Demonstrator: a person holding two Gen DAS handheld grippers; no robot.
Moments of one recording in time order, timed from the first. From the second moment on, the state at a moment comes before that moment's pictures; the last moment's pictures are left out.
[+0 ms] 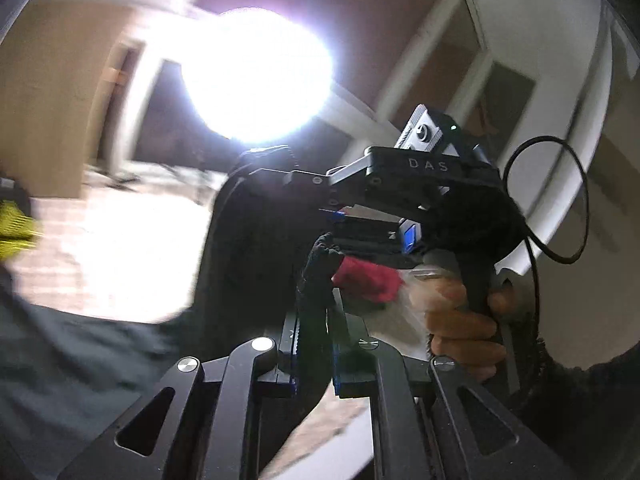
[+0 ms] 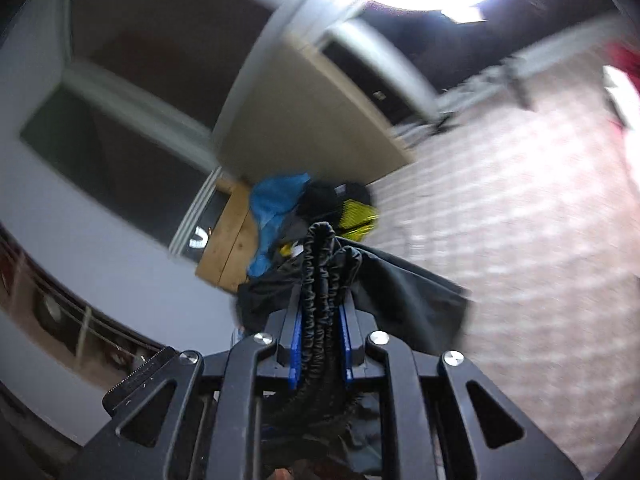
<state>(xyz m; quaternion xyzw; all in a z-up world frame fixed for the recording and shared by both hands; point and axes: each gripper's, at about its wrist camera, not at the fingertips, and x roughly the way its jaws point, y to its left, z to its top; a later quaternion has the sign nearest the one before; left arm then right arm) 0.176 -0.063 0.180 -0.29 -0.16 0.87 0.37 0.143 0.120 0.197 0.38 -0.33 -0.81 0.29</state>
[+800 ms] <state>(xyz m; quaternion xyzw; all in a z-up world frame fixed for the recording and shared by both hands) 0.166 -0.563 0.047 -0.29 -0.32 0.90 0.03 -0.025 -0.493 0.091 0.51 -0.06 -0.77 0.38</state>
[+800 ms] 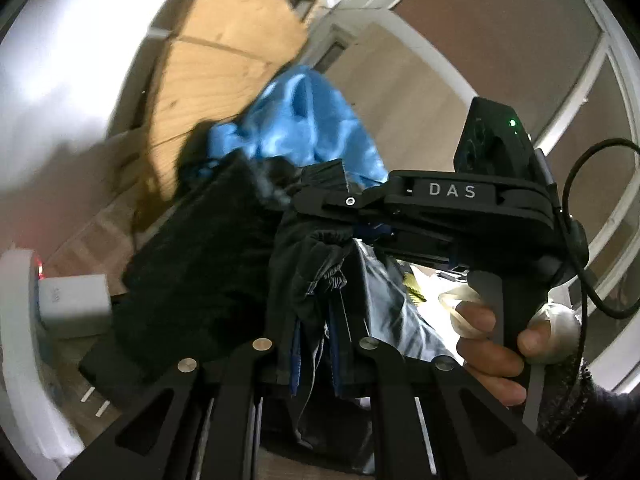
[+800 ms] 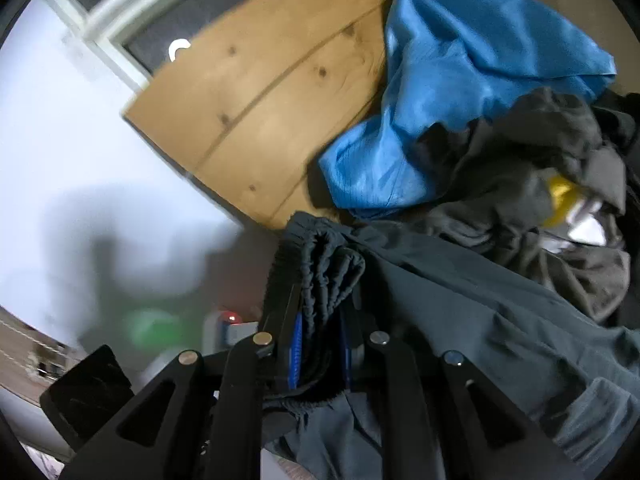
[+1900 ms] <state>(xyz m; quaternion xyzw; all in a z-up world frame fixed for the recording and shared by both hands) 0.142 -0.521 0.107 -0.33 -0.16 0.93 -0.01 0.010 -0.151 0.068 0.54 0.02 -0.82 0.20</state>
